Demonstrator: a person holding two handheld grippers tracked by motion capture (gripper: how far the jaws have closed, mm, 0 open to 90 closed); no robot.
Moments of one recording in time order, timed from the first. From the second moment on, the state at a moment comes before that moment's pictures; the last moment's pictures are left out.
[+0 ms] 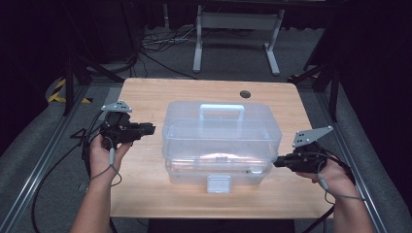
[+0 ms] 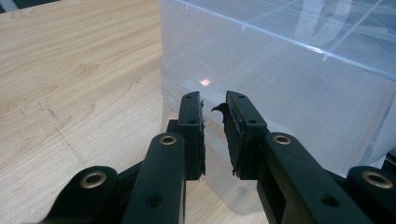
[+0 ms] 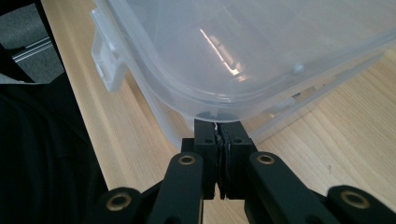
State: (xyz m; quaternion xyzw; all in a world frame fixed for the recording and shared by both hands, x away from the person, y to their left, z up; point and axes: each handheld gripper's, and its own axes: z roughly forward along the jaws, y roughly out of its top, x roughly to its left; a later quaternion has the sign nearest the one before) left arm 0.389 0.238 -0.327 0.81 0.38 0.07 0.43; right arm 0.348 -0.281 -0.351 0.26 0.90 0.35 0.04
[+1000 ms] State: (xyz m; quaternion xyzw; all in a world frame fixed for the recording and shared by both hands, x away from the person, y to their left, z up) left arm 0.393 0.238 -0.329 0.81 0.38 0.06 0.43; right arm 0.351 -0.276 -0.366 0.25 0.92 0.30 0.02
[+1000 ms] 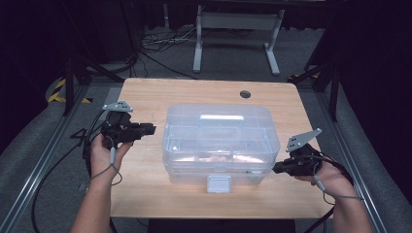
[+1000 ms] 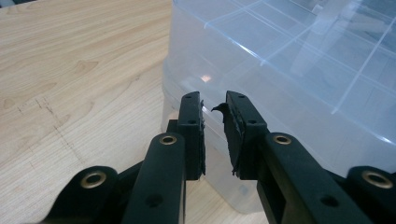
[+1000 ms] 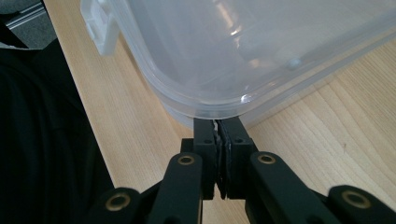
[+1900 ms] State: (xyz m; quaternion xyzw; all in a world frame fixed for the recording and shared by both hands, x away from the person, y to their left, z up) left arm 0.398 0.237 -0.331 0.82 0.38 0.06 0.43; right arm 0.350 -0.282 -0.373 0.25 0.92 0.29 0.01
